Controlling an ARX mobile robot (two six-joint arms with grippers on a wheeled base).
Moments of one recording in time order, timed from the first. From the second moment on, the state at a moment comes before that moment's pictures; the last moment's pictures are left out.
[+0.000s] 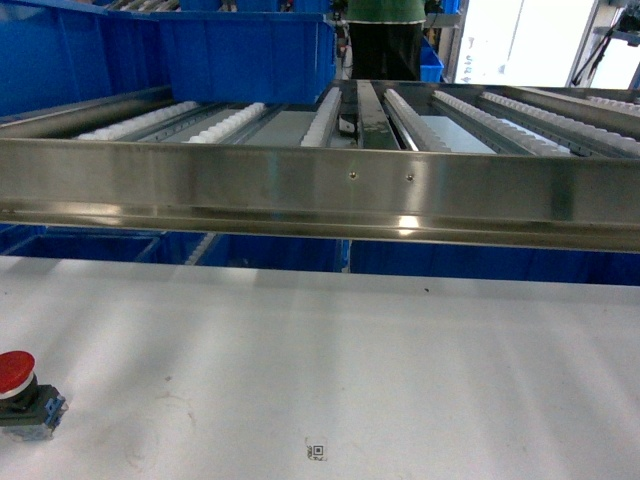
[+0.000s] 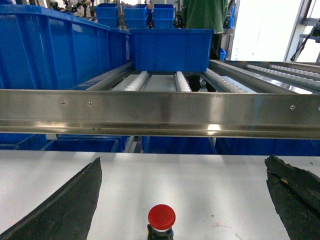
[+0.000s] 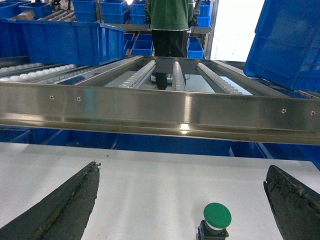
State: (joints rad) left arm 0.00 0.01 0.01 0.00 0.00 -0.01; right arm 0.00 0.01 0.01 0.00 0.00 -0.01
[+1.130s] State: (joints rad) left arm 0.23 0.24 0.01 0.25 0.21 -0.03; right arm 0.24 0.49 0.01 0.48 0.27 -0.05
